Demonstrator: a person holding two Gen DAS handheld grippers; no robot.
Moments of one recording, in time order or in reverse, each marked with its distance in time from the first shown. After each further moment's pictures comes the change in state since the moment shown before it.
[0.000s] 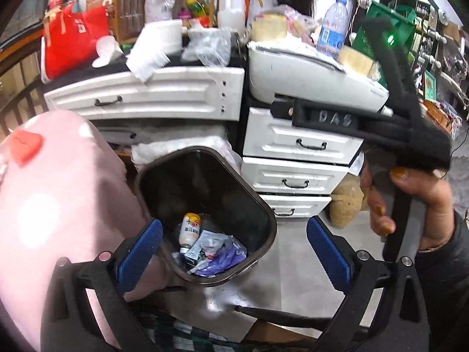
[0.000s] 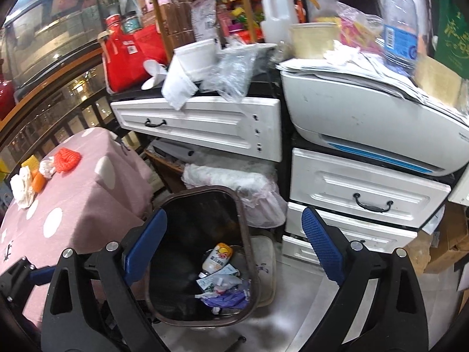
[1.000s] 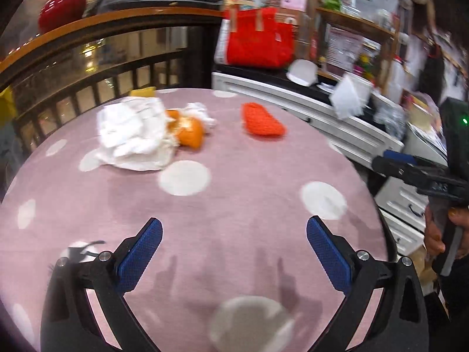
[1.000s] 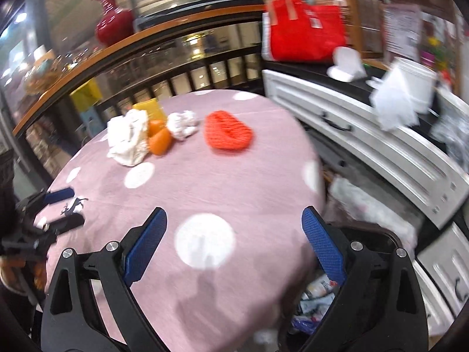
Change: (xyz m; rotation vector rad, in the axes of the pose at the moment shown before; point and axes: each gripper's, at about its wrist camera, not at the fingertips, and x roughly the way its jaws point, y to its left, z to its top) left arm -0.150 0.236 -0.069 -0.397 -0.125 0.447; right arm 0.038 0.262 0.017 -0.402 0.115 0.497
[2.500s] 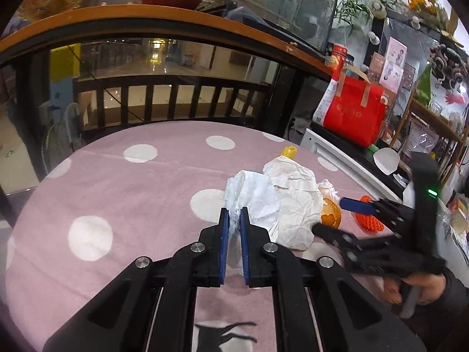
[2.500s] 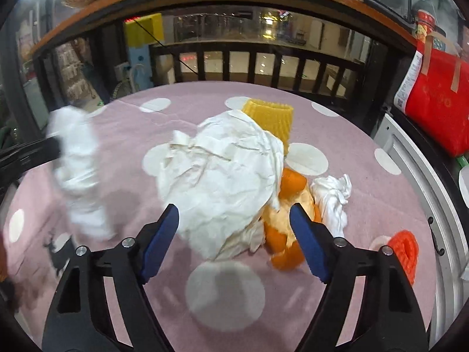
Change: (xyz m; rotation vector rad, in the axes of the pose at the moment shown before) left arm -0.020 0.173 0.035 -0.322 -0.178 0.156; right arm 0.195 0.200 0.100 -0.394 0.110 0.092
